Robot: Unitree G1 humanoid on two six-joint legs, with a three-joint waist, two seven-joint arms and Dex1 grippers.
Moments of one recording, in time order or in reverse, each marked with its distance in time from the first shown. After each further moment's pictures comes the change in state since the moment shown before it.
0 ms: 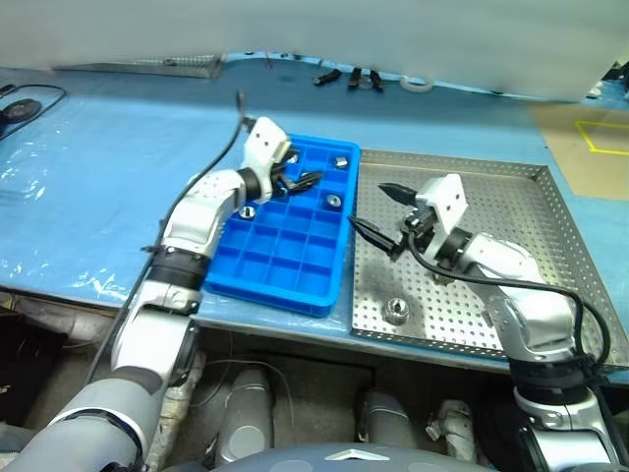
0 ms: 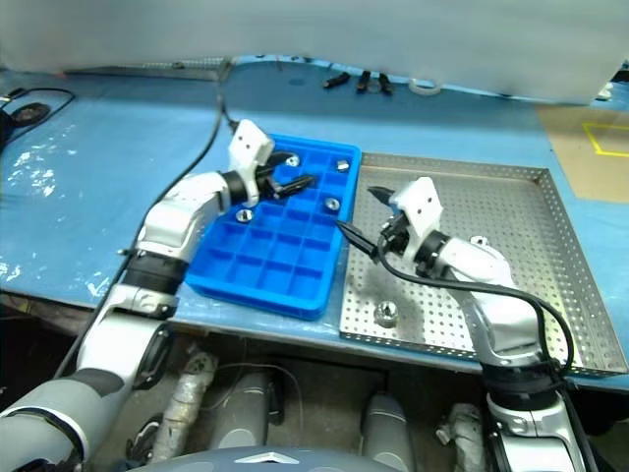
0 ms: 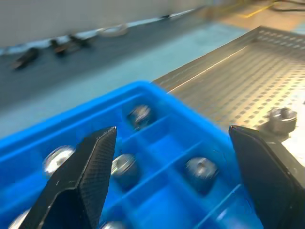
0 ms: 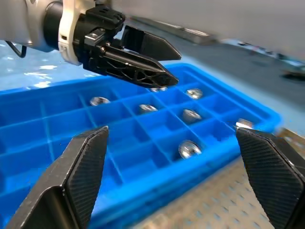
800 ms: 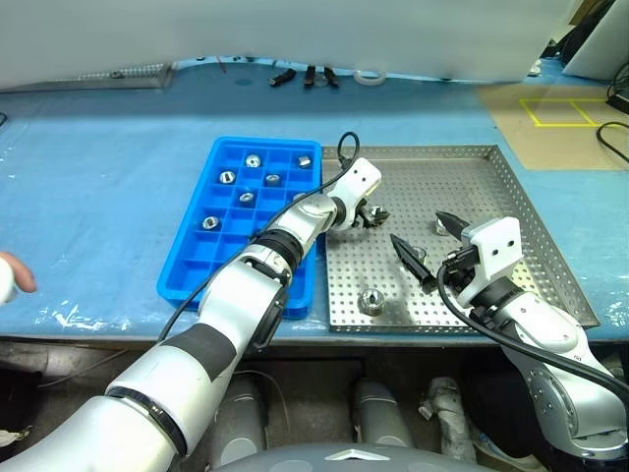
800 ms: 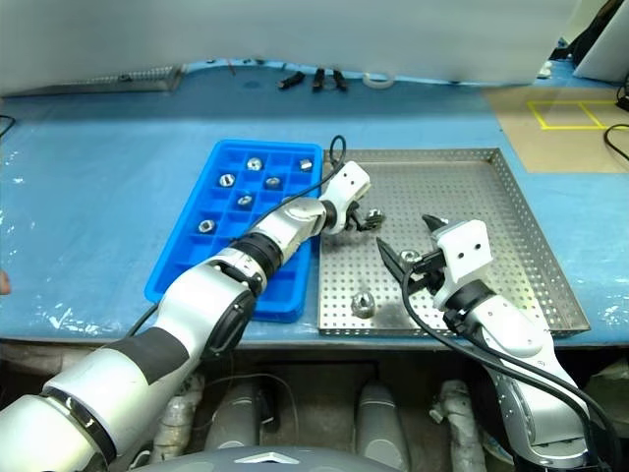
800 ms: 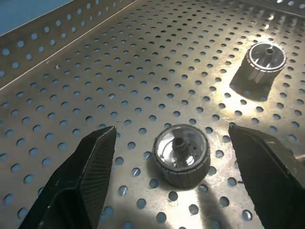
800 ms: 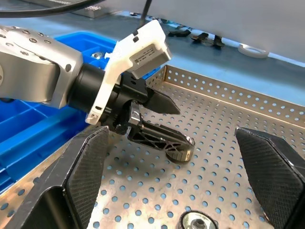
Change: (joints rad) left arm -0.315 -0.361 -0.004 0.854 0.207 -0.307 0.273; right arm 0.320 0.039 -0.102 -0.315 -0.008 0.087 -0.268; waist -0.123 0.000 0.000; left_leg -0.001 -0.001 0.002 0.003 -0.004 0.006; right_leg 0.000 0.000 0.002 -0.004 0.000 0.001
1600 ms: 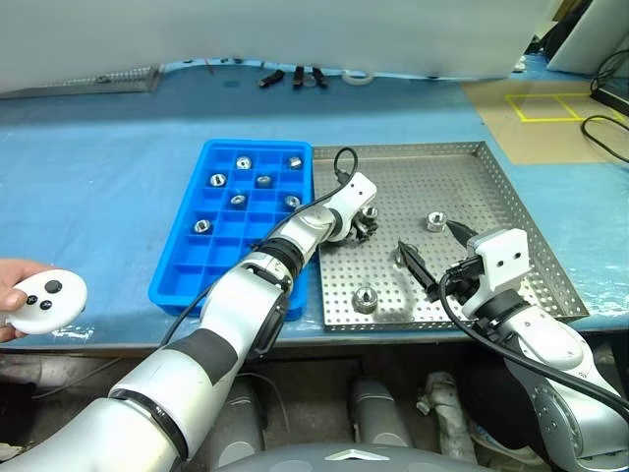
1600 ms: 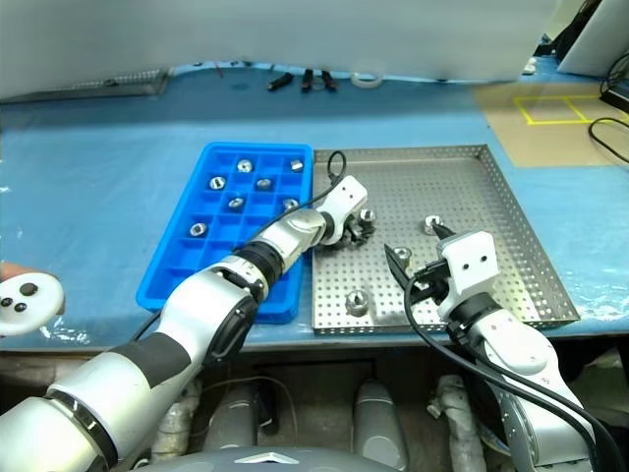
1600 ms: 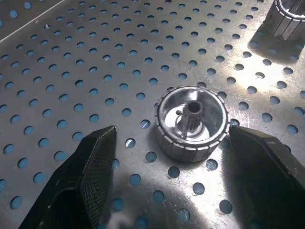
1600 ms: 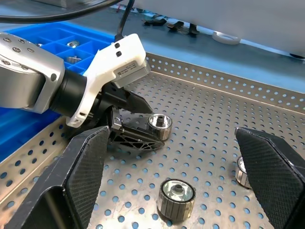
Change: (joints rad) left arm 0.037 -0.020 0.010 0.023 0.091 0.031 0.070; right arm 0.075 0.013 -0.005 -0.052 -0.022 0.002 -0.058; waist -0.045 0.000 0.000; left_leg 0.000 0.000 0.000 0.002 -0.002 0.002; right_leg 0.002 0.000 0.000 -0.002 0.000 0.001
